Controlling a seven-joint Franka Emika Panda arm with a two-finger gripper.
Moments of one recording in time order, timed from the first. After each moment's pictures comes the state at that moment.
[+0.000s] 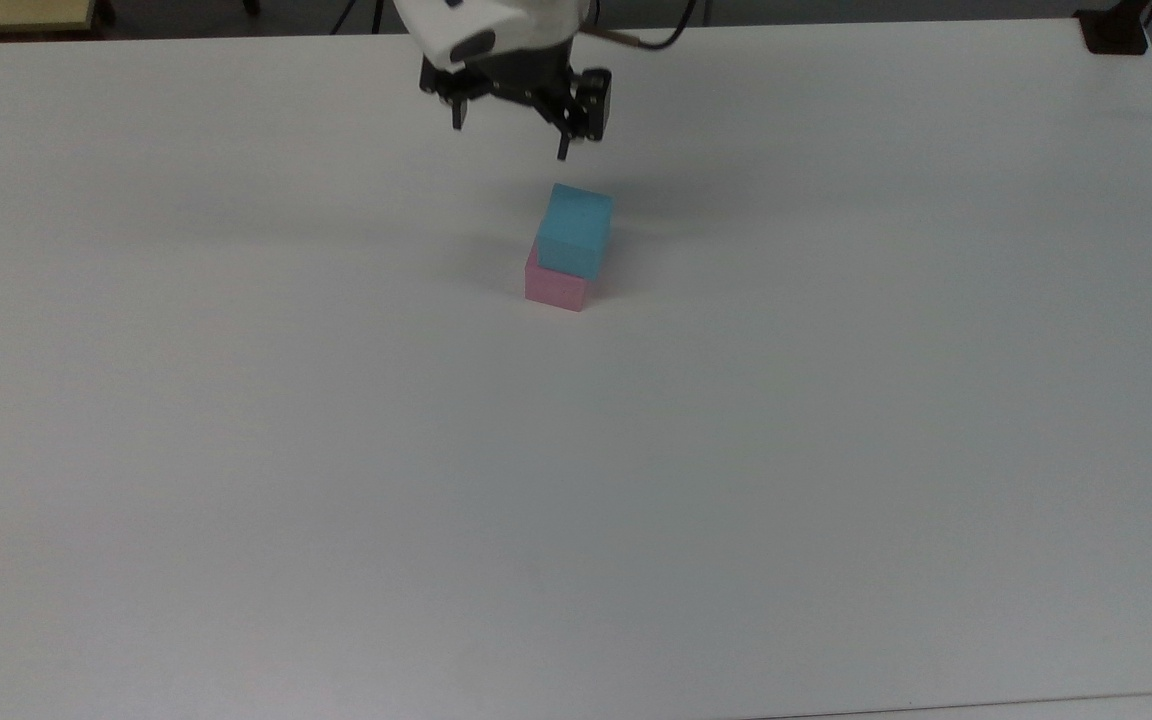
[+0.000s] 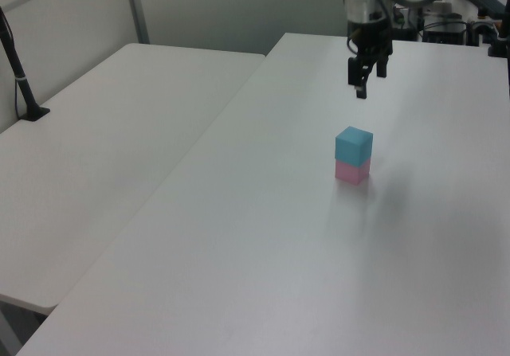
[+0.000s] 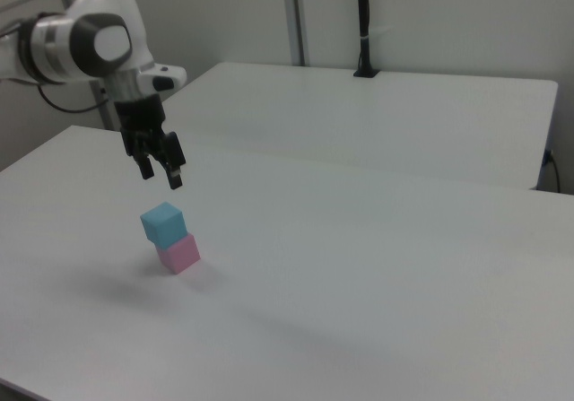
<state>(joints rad) 0.02 0.05 0.13 -1.78 -0.12 1.73 0.39</state>
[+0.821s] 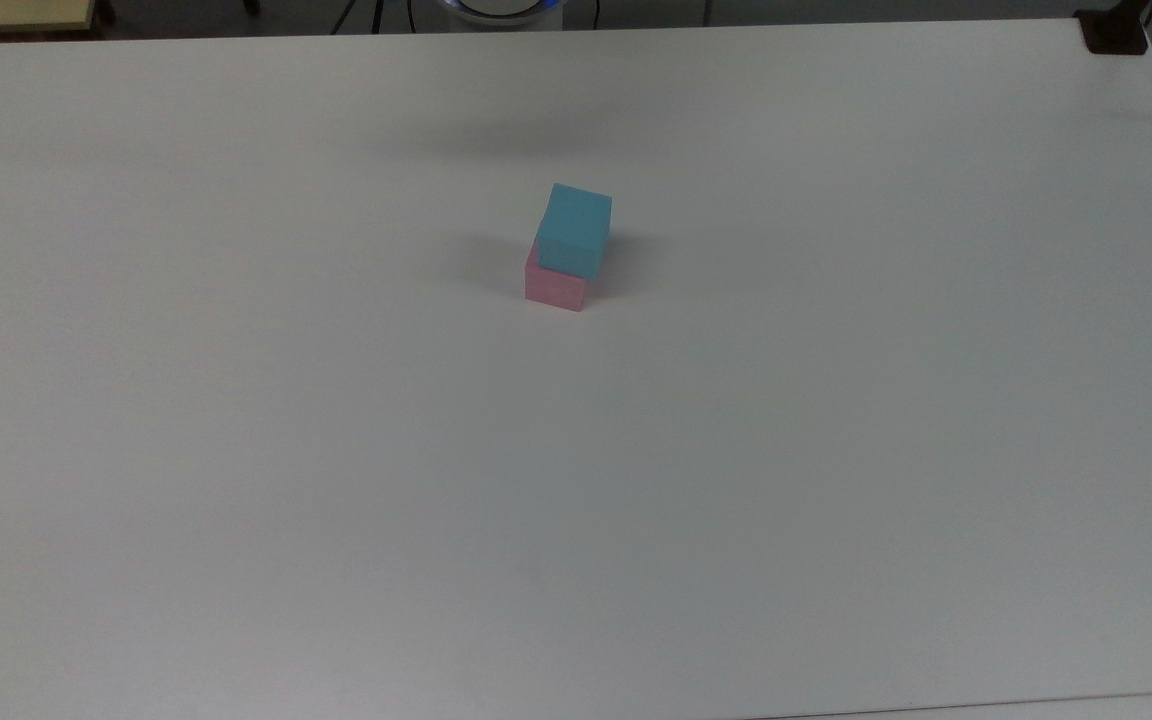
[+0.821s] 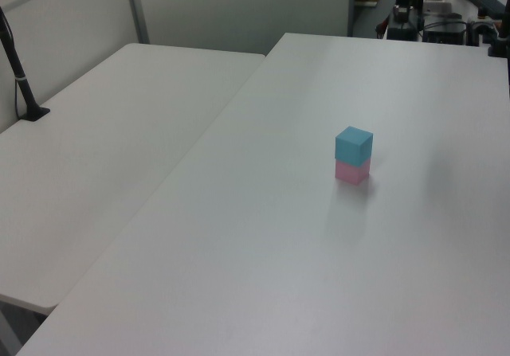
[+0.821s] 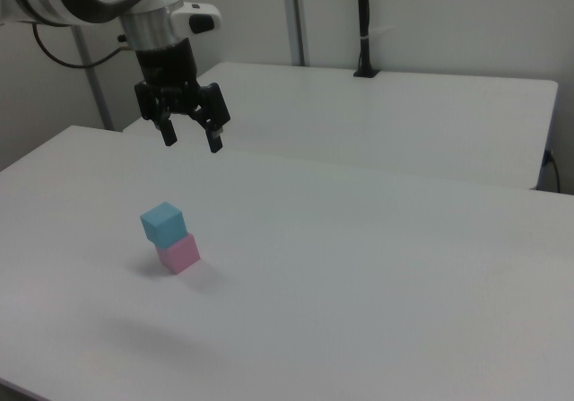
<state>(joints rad) -0.02 -0.11 -0.08 -1.69 -0.08 1.61 -0.11</state>
